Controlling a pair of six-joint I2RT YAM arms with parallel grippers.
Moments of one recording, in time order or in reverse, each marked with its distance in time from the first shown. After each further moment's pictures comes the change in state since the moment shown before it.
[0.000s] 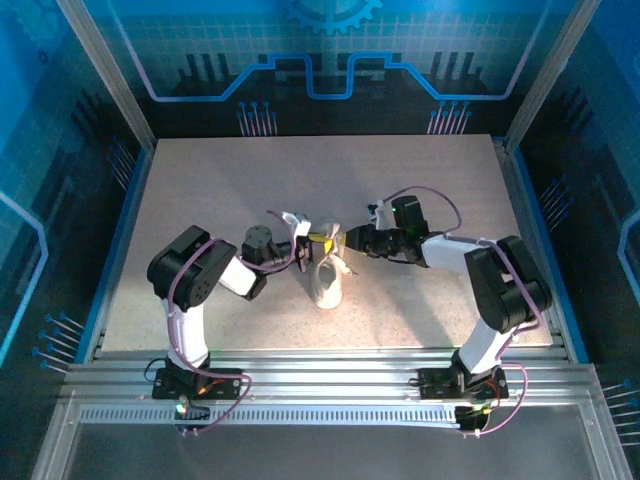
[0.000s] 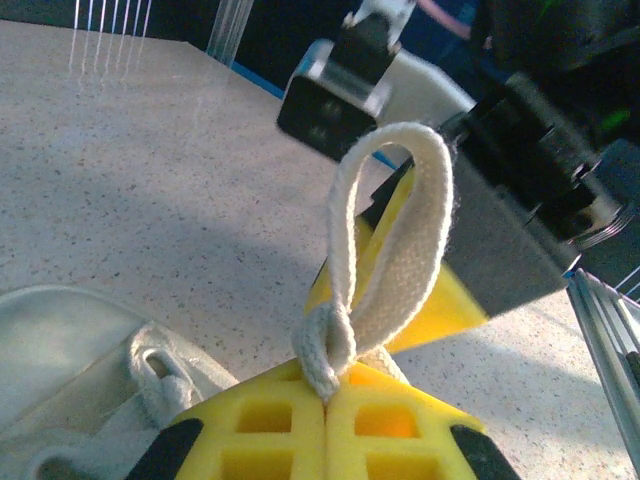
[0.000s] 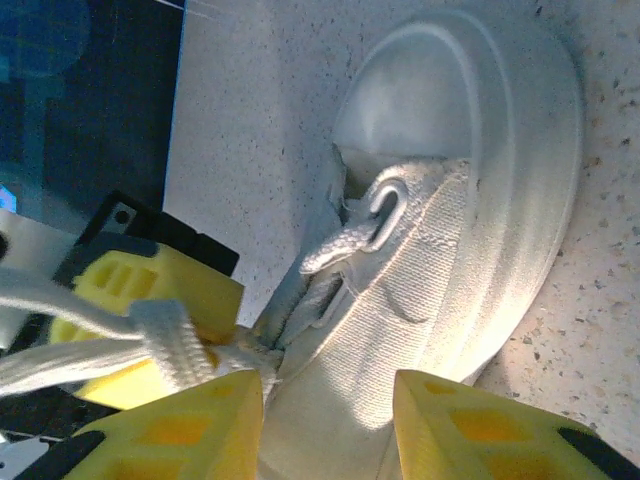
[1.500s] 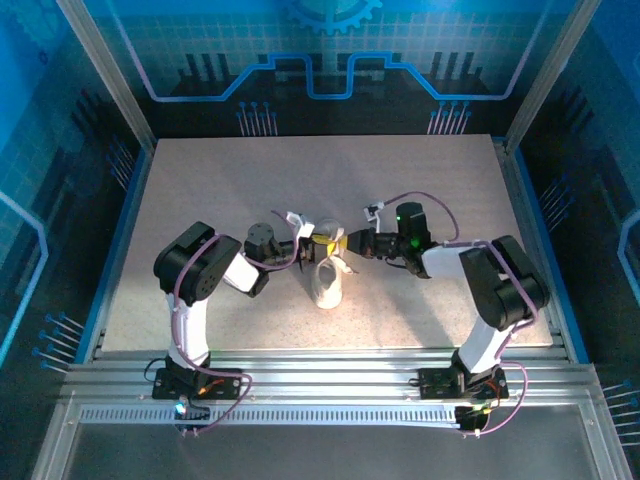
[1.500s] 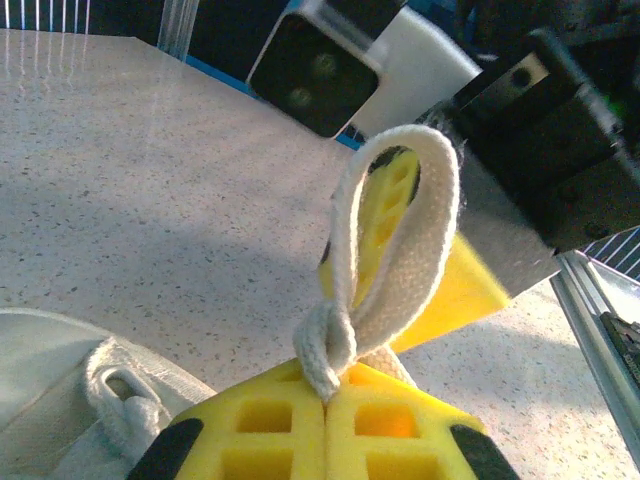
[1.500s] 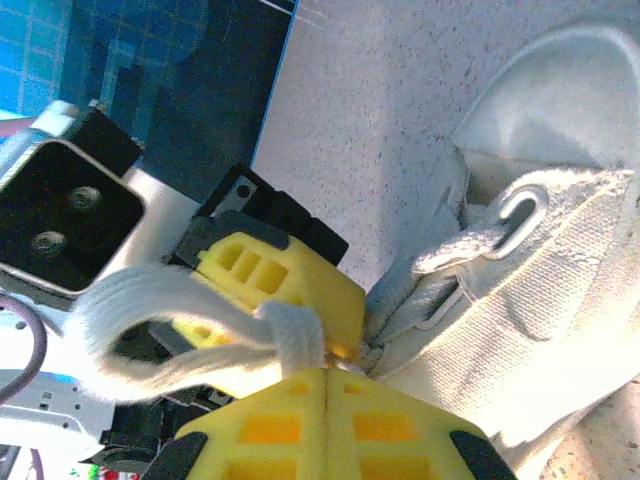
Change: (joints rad) left arm 0.010 0.058 0.044 0.022 0.104 0.048; right arm -0.002 -0.016 -0.115 0.322 -0.111 0.067
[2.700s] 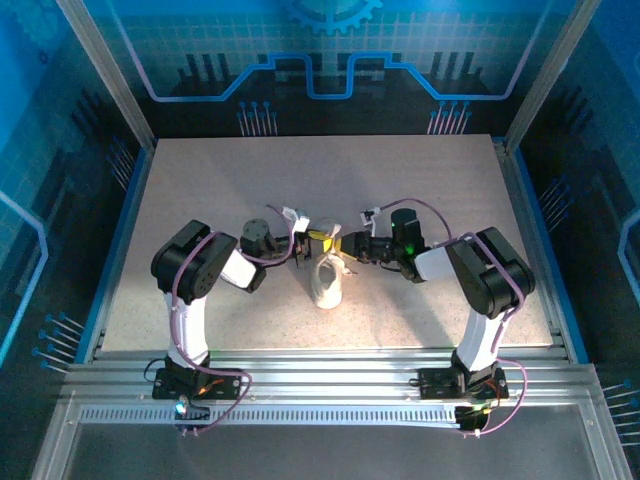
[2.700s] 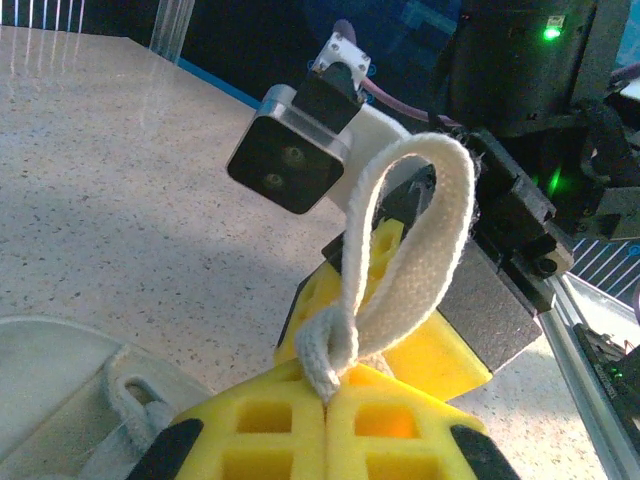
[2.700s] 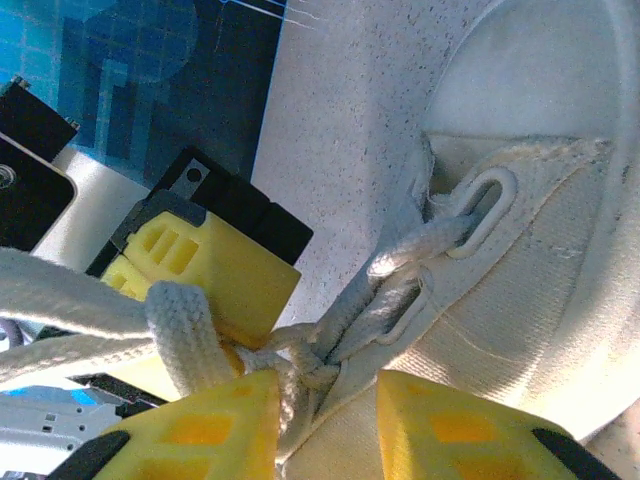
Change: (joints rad) left arm 0.042 0.000 0.022 0.002 0.068 -0.065; right arm 0.035 0.132 -0.020 0.210 0.014 0.157
